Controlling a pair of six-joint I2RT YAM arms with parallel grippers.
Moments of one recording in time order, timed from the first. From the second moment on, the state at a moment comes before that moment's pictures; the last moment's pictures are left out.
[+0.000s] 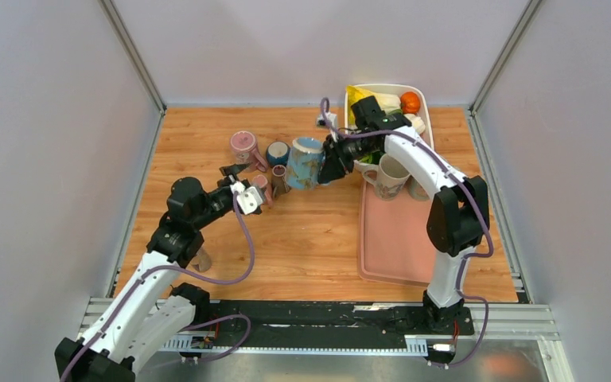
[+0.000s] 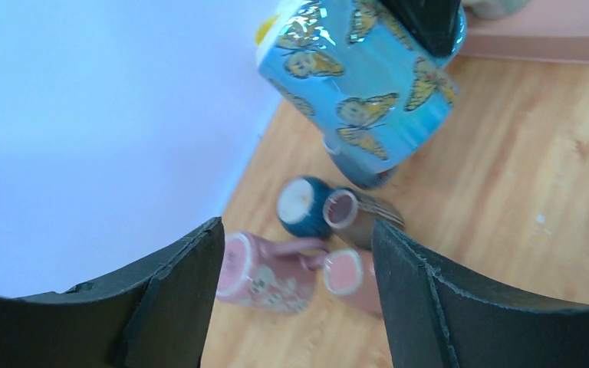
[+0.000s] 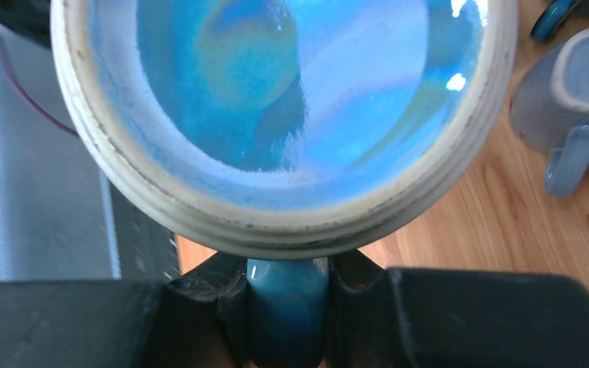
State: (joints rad) left arm -0.35 0.75 0.64 -0.06 0.49 0.75; right arm 0.45 1.90 1.70 -0.94 -0.89 -0.51
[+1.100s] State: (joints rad) left arm -0.53 1.04 0.59 0.56 0.37 1.14; right arm 0.42 1.94 1.47 0.13 -1.50 1.07
